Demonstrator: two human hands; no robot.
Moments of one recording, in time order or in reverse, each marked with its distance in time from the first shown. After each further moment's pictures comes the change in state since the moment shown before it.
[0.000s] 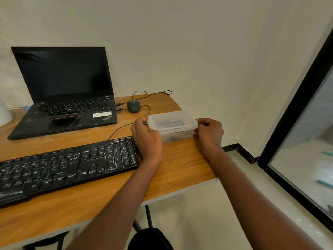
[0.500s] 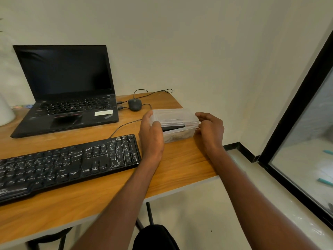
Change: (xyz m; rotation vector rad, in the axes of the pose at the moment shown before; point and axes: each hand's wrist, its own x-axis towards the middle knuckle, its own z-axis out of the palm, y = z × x) left_hand -0.010 0.011 -0.013 -0.177 -0.187 0.009; right_hand -0.009 -0.008 -0.005 0.147 -0.074 -0.020
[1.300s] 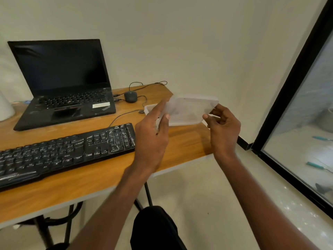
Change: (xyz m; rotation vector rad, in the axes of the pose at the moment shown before) left_hand -0.076 0.038 -0.037 0.080 -0.250 0.522; right_hand -0.069 -0.011 -0.059 0.135 0.165 -0.228
